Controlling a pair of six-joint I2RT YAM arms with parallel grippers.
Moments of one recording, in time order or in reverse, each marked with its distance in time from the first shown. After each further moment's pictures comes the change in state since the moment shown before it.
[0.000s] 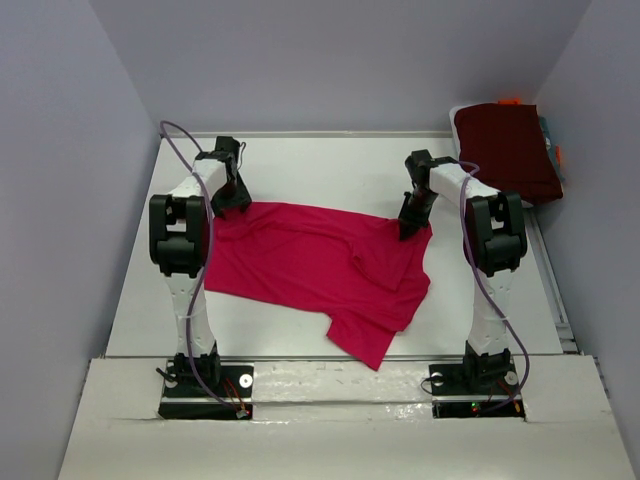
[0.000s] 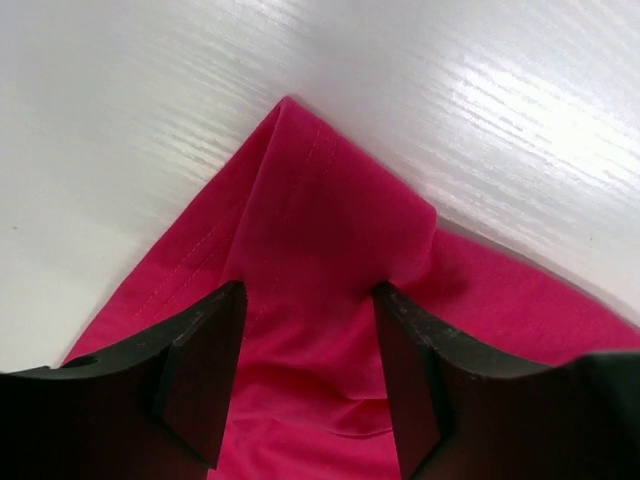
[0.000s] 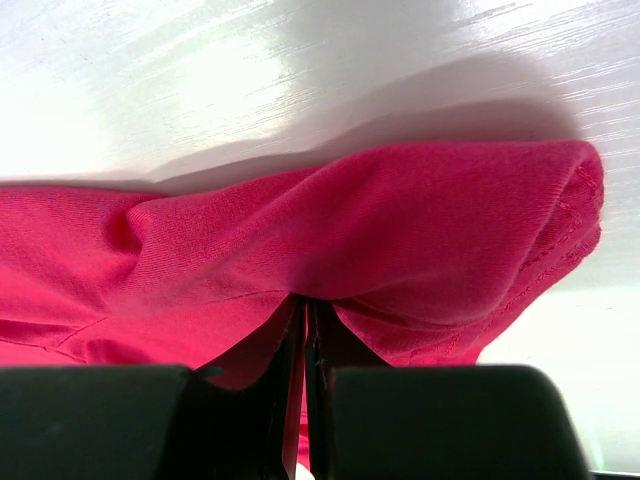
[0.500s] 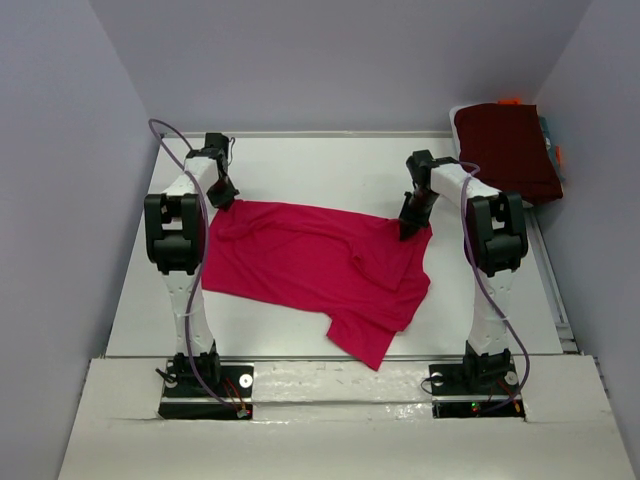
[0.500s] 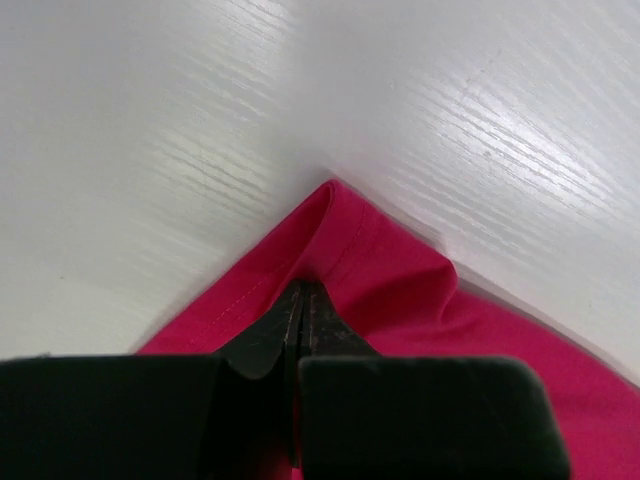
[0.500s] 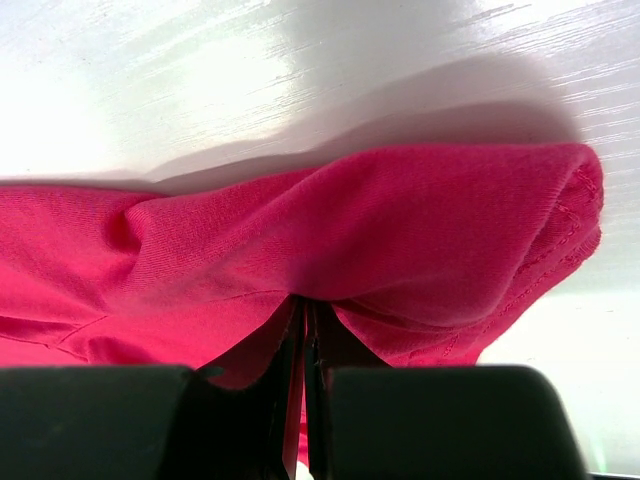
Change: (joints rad) left arm 0.047 0.025 0.048 0.032 0.002 0.005; right arm -0.005 0.000 -0.008 0.006 -0.010 -0.003
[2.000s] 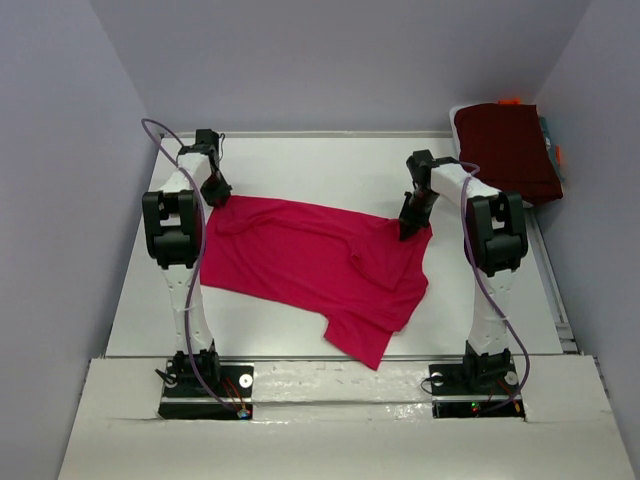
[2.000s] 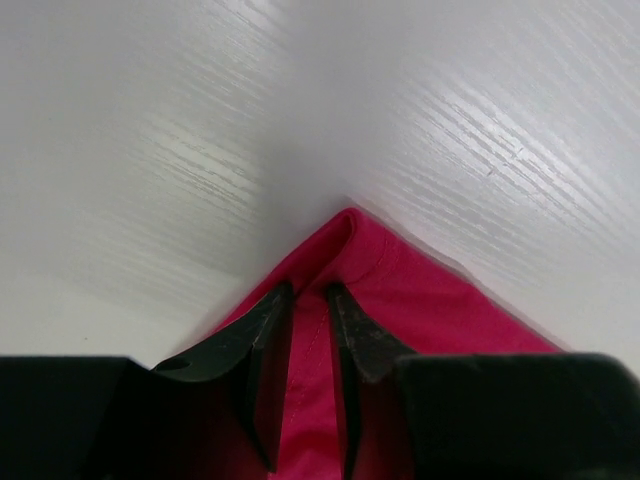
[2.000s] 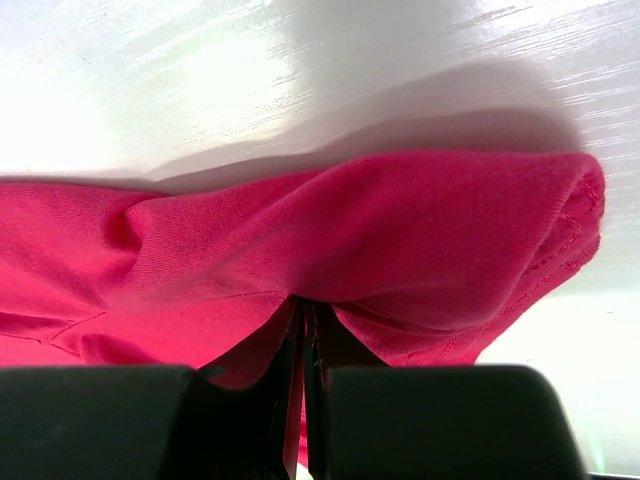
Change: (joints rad) left arm 0.061 0.100 0.122 -0.032 0.035 0.027; right arm -0.002 -0.001 -0.002 0.003 -0.004 -0.004
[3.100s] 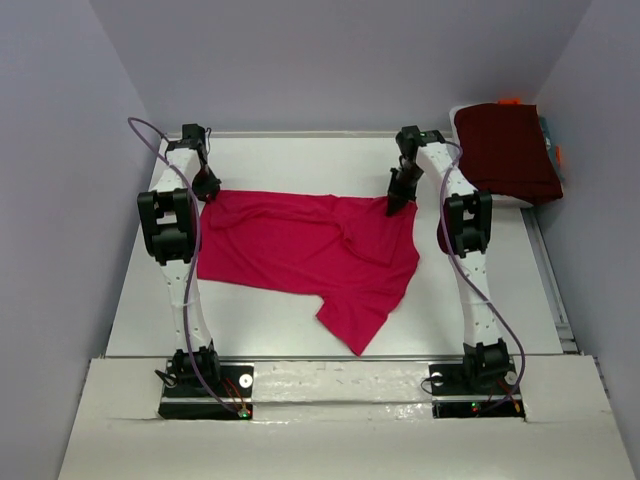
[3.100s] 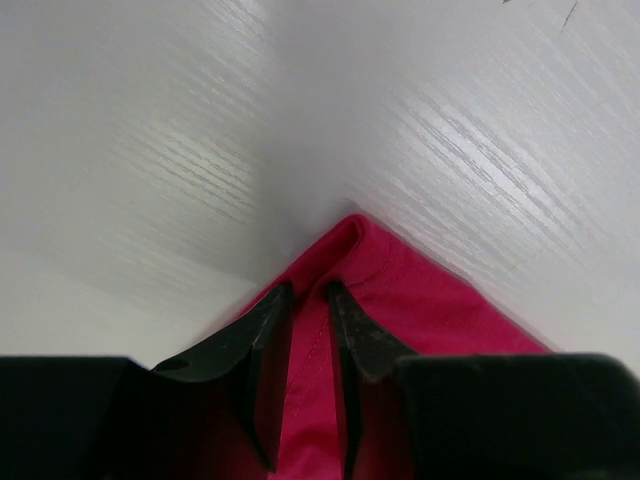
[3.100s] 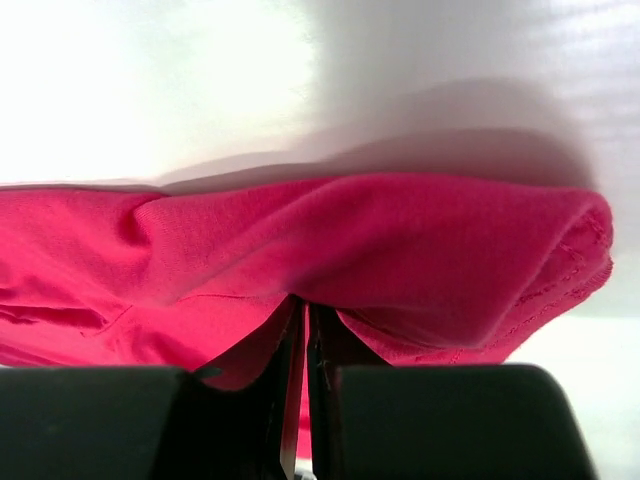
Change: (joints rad) left arm 0.067 0.097 0.169 -0.066 0.015 -0.014; right arm -0.005 0.463 0.819 -0.376 -0.092 -0.098
